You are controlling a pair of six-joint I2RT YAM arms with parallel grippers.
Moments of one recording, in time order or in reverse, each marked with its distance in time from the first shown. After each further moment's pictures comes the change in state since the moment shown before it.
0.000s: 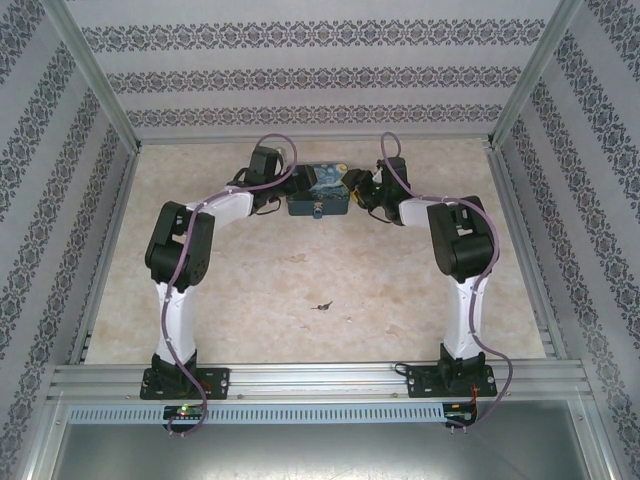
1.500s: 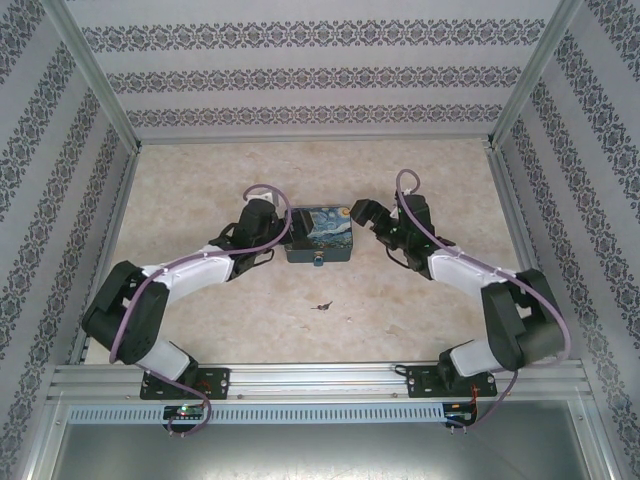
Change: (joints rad) left arm -0.198 -0.573 -0.629 0.156 -0.269 -0.077; right arm 0.093 -0.701 -0.549 -0.177 0.255 -0.208
